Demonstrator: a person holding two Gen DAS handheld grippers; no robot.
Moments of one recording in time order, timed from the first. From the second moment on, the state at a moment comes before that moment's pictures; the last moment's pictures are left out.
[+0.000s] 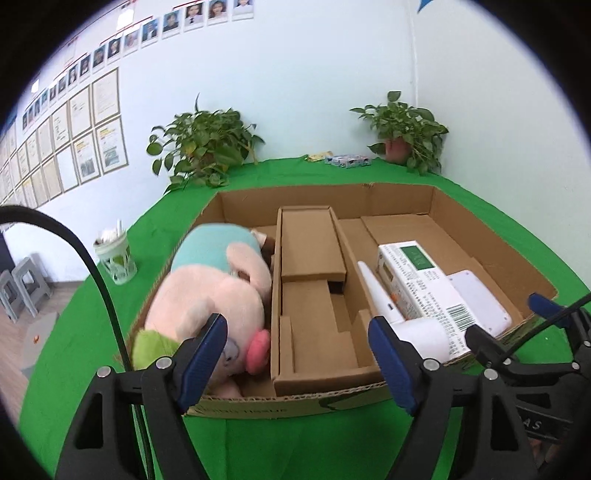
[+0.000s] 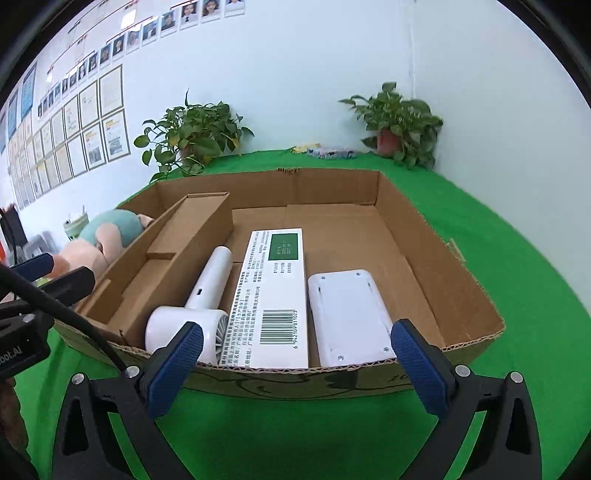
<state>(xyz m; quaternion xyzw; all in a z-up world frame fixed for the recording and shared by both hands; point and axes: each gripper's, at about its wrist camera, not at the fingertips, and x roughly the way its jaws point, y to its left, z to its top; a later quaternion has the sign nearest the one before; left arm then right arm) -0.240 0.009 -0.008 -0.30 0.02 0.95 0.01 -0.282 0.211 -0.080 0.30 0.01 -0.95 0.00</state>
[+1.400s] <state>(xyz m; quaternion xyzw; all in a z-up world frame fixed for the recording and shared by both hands) -0.247 0.015 -0.037 -0.28 0.00 0.96 0.00 -0.279 0.212 -0.088 0.27 0.03 -0.96 0.01</state>
